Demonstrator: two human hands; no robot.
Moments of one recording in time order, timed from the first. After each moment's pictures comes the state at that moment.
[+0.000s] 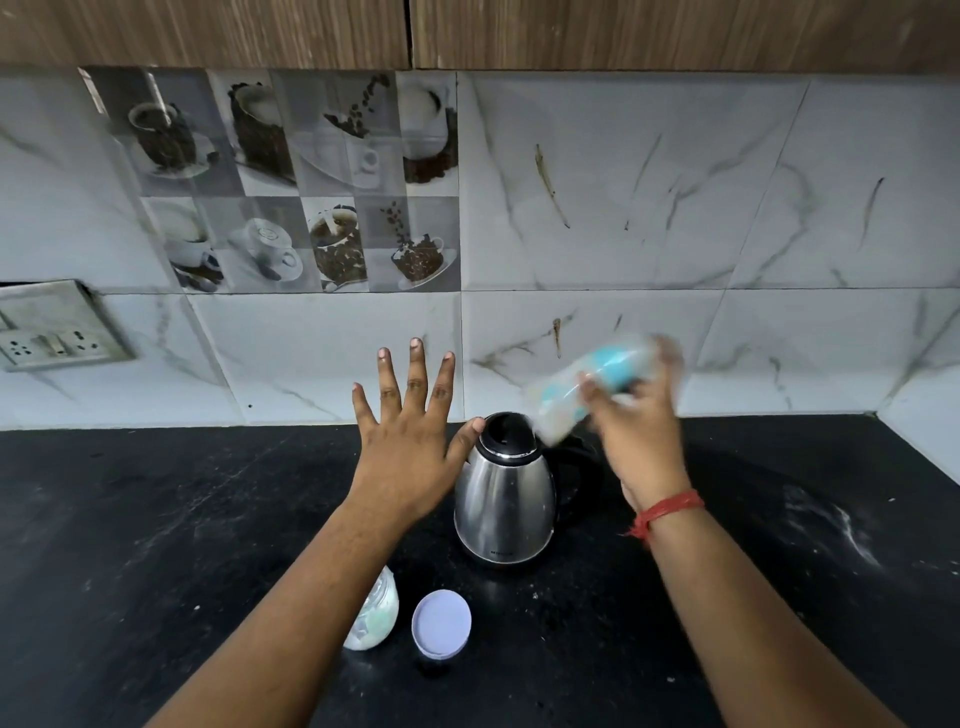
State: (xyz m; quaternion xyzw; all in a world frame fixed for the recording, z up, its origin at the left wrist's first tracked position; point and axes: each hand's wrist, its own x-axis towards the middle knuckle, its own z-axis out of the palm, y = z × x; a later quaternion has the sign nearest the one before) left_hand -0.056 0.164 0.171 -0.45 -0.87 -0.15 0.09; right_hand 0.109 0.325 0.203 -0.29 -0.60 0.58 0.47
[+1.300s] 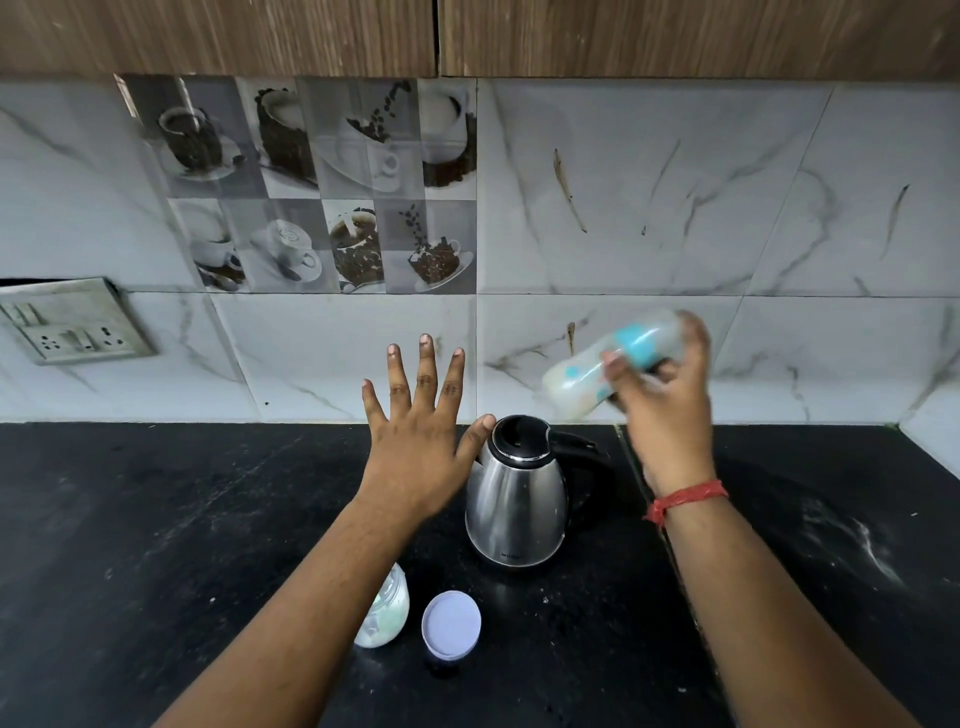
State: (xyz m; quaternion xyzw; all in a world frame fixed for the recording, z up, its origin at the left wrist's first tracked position) left_hand -0.056 0.159 0.179 -0.45 -0.88 -0.16 0.10; right_hand 0.108 0.328 0.225 -0.27 -0.62 0.54 0.50
